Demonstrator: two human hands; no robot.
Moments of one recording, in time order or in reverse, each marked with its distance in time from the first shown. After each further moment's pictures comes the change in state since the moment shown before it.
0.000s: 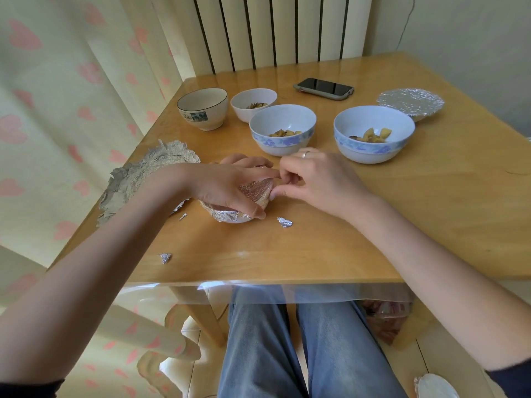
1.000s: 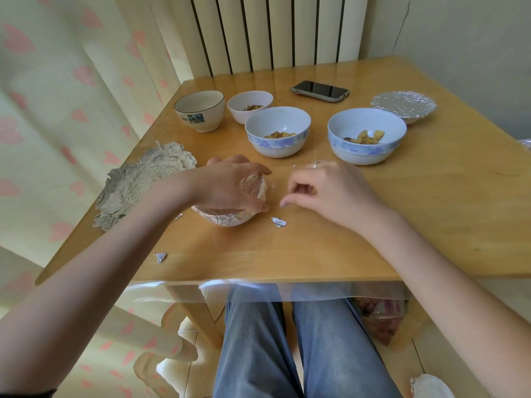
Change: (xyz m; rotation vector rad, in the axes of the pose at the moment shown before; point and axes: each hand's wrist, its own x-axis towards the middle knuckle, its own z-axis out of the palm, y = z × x) left_hand -0.001 0.017 0.008 -0.026 0.159 -0.216; right_hand -0.024 0.001 -0.013 0.027 -0.052 0.116
